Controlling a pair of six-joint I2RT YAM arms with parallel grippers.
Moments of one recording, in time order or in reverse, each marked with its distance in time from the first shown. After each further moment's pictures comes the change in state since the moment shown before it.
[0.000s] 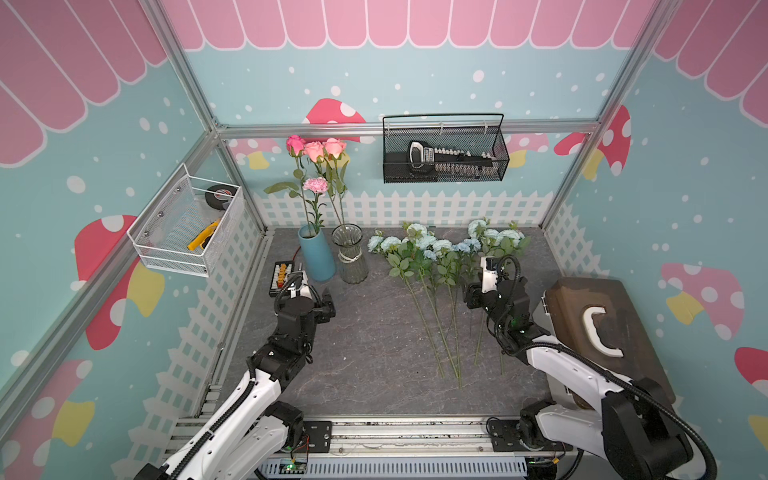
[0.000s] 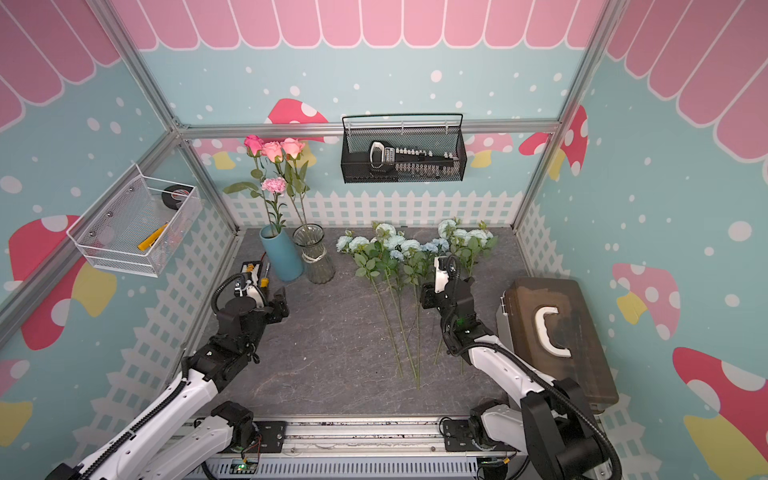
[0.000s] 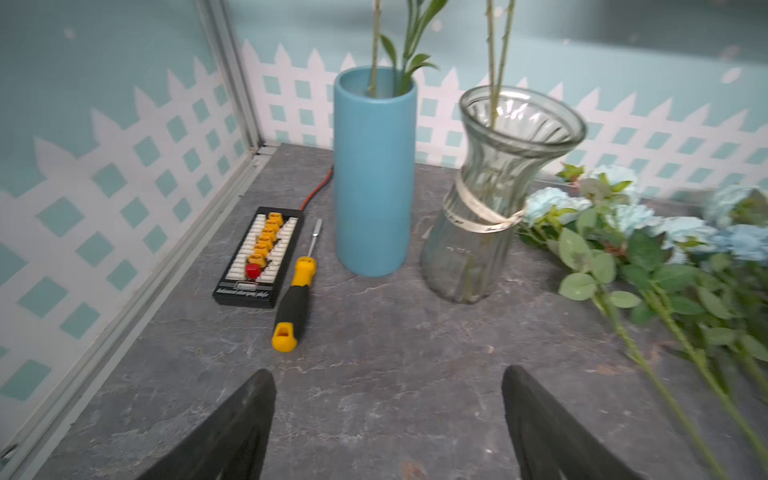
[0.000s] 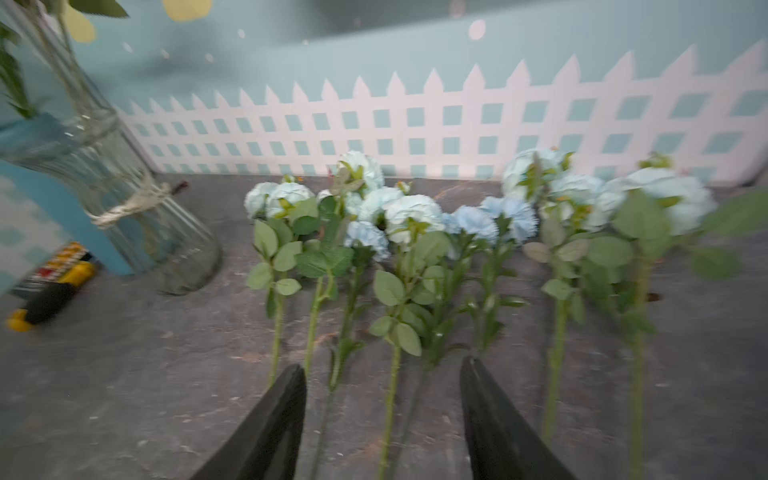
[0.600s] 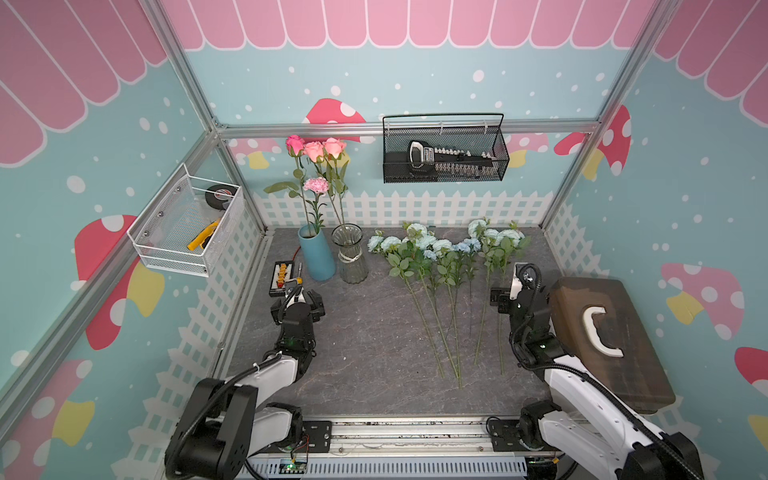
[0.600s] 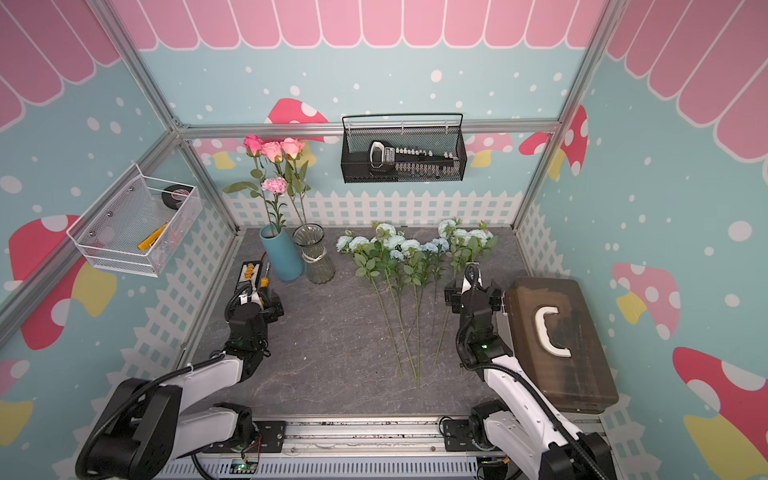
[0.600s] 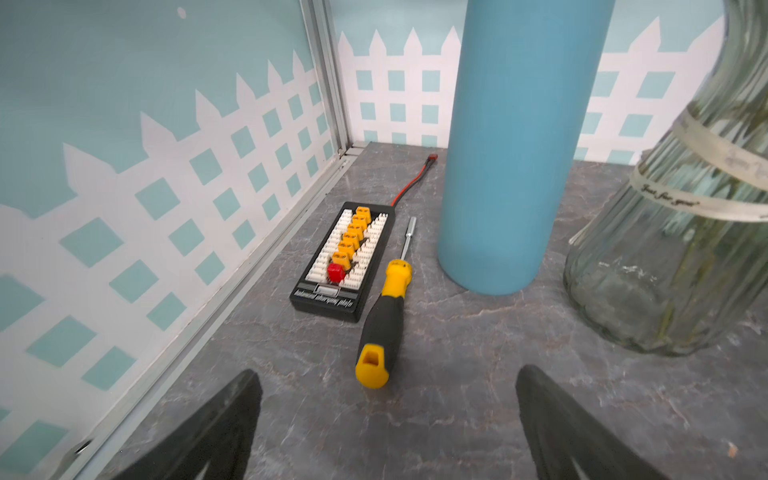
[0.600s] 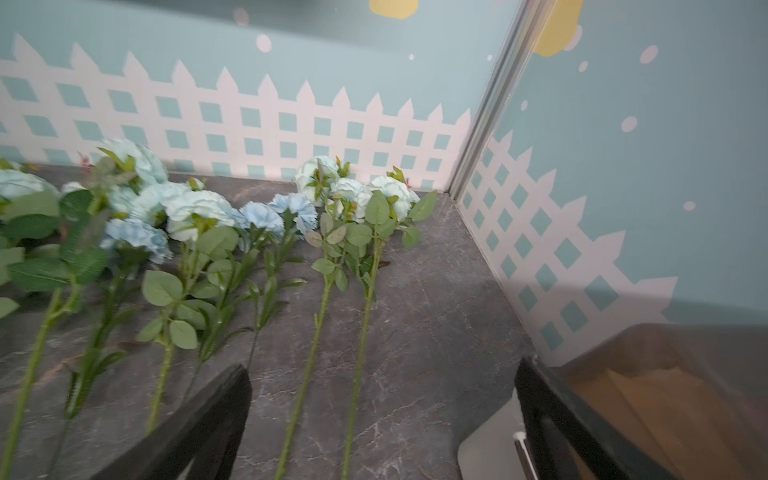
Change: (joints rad) left arm 0.206 0.491 -0.194 0.789 -0.020 0.172; right arm -0.104 -0.140 -0.073 -0.104 0.388 -0.240
